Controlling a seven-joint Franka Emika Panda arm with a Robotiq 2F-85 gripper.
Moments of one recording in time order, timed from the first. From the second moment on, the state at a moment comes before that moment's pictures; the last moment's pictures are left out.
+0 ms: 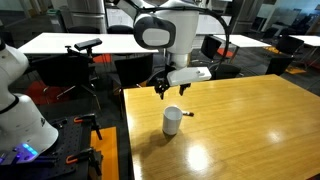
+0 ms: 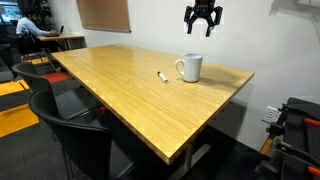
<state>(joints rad) -0.19 0.09 -0.02 -2.12 0.12 2.28 -1.82</state>
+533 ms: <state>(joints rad) -0.17 0.02 -0.05 -2.15 0.14 2.37 -1.55</state>
